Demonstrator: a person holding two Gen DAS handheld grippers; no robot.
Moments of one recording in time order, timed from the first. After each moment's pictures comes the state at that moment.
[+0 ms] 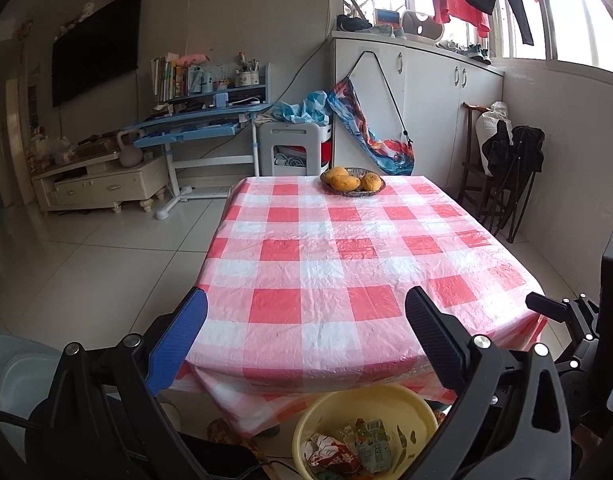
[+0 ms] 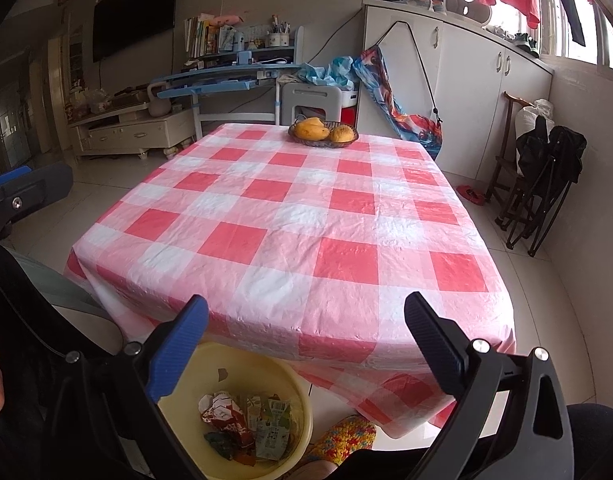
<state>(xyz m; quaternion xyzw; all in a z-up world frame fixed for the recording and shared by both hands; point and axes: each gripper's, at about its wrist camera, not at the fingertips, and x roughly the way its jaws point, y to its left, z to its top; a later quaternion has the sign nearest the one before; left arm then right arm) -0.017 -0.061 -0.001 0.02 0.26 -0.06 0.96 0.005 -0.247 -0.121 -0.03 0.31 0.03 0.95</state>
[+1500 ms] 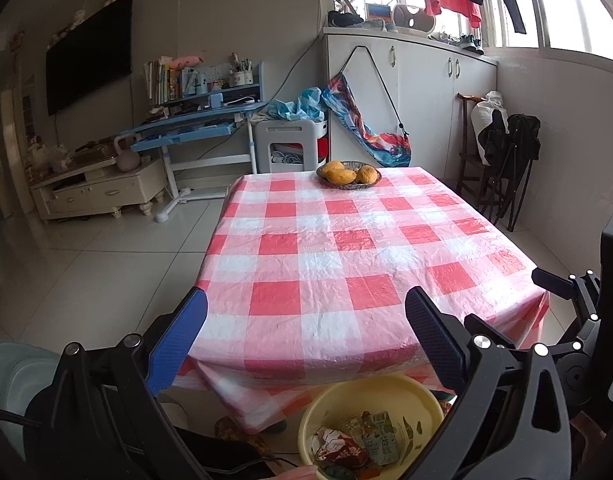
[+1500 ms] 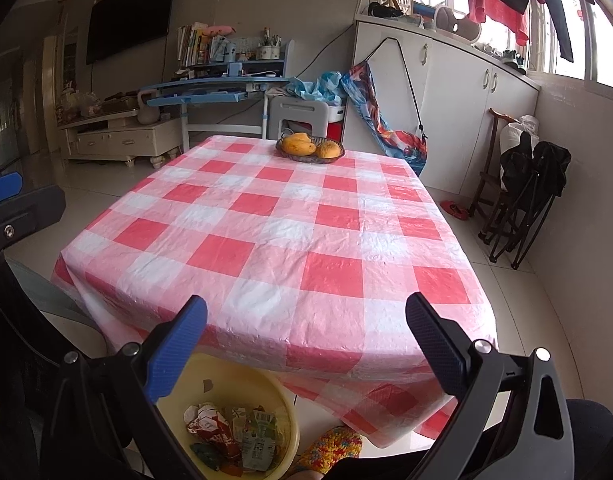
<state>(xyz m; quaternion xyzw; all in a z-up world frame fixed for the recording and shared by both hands) -0.025 -0.063 -0.007 0.04 0.27 -0.06 0.96 0.001 -0.241 -0.119 -0.06 0.28 0.00 0.96</state>
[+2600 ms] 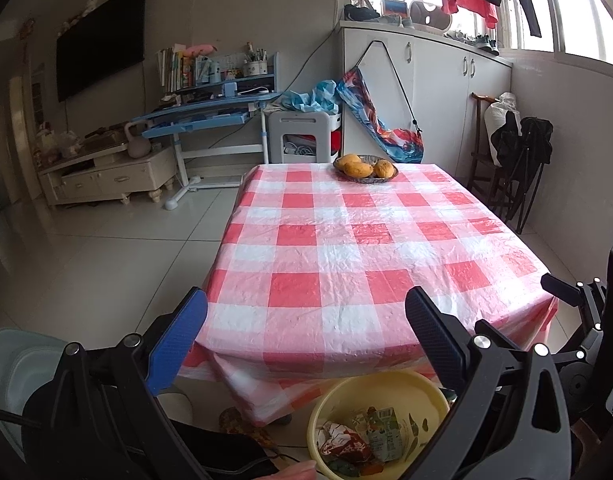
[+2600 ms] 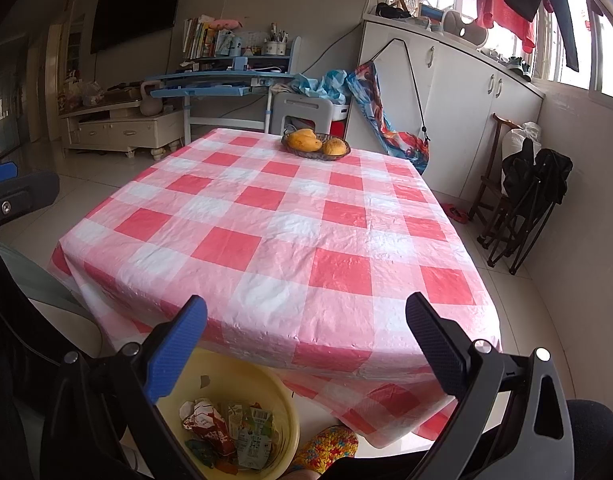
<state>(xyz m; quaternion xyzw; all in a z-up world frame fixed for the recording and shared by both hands) -0.019 -0.047 -0.008 0.03 0.28 -0.05 0.96 0.003 -0.229 -0.123 -0.07 0.29 0.00 0.96</state>
